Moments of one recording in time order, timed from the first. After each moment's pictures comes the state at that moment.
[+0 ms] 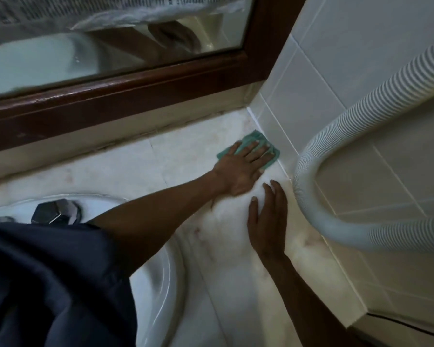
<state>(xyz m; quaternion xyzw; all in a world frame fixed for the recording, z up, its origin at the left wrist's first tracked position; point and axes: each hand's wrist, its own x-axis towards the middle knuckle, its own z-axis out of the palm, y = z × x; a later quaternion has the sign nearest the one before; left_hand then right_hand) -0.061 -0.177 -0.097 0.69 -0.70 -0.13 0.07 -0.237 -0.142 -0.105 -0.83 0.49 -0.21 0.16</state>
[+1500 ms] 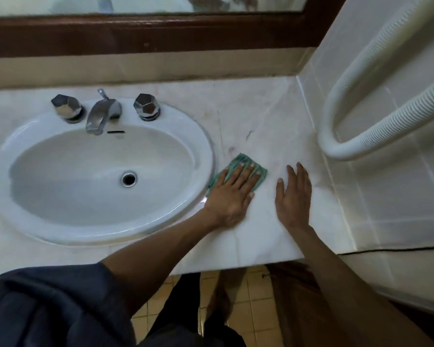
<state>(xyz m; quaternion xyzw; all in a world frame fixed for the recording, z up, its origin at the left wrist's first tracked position) -0.244 0.076 -0.092 0.85 -0.50 -0.14 0.11 -0.356 -0.090 -0.100 -0.91 0.36 -0.11 0.16</state>
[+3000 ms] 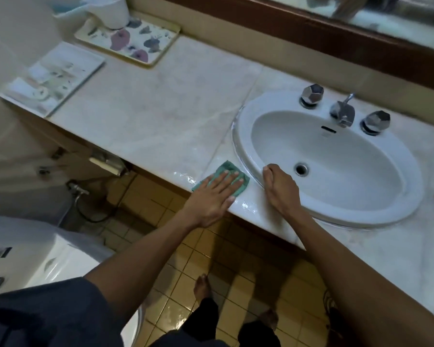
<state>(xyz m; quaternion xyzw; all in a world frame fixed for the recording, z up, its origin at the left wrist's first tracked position) -0.208 0.618 -0.081 0.95 -0.26 -0.12 0.14 -0.181 0.392 -0.052 -0.96 0.05 0.05 0.28</state>
